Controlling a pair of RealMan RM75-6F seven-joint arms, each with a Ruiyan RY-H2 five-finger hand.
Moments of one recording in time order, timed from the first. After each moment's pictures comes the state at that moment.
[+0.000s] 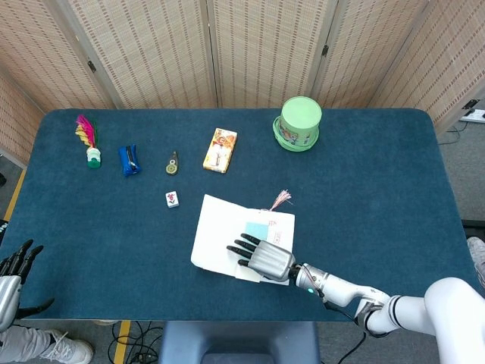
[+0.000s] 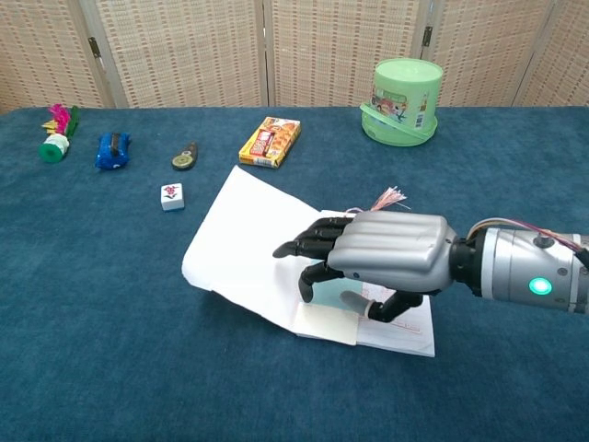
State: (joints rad) left arm -0.03 -1.07 0.02 -1.61 1.50 1.47 -0.01; right arm 0.87 -1.61 -0.11 -1.28 -1.75 0.91 -0.09
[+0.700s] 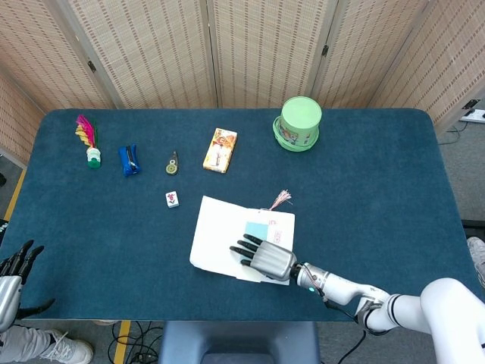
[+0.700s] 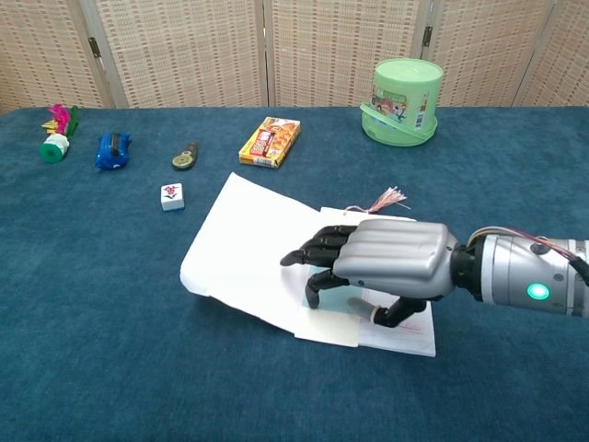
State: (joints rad) left arm -0.03 -1.07 0.02 -1.60 1.50 1.46 -0.01; right arm 0.87 -1.62 -0.12 -1.22 -1.76 0.91 -0.07
